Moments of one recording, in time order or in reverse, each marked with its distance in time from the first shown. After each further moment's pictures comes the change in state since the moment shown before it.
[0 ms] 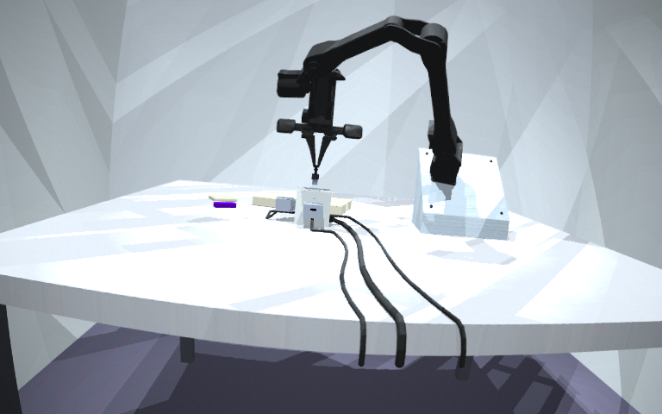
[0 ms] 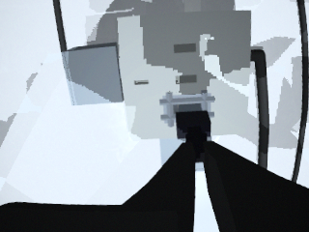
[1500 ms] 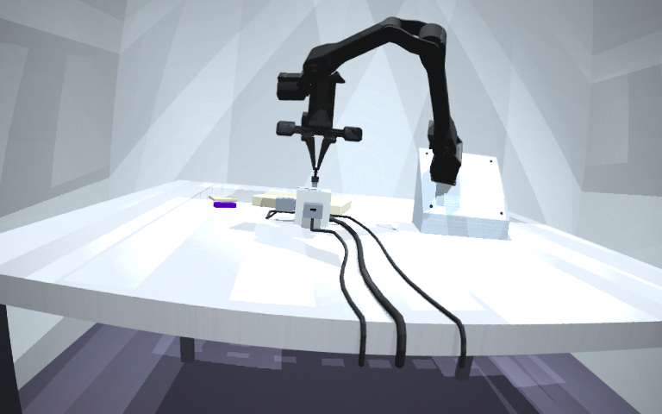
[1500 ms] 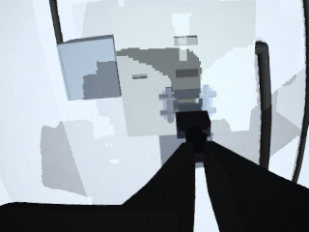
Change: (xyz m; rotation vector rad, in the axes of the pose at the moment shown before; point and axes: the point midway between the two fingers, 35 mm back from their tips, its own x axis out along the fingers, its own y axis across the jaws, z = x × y) arm 0.006 0.000 -0.002 0.000 0.033 0.001
